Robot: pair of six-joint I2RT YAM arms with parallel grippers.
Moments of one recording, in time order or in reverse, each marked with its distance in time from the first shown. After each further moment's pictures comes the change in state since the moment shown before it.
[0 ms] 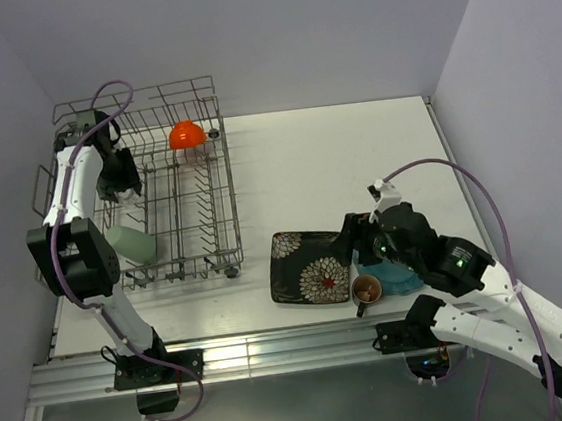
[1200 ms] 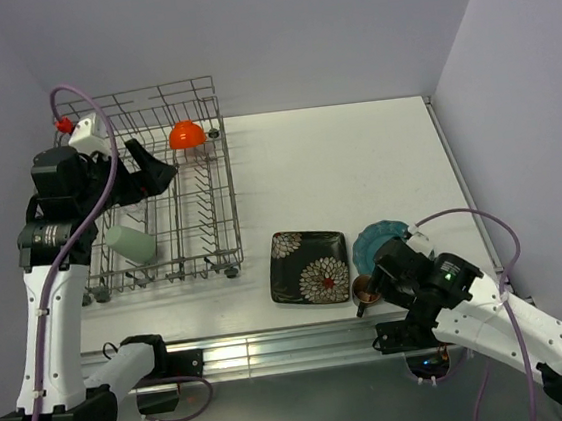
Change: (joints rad) left arm -0.161 -0.818 -0.349 0.330 0.413 -0.190; right arm 0.003 -0.105 -0.240 -0.449 0.099 0.587
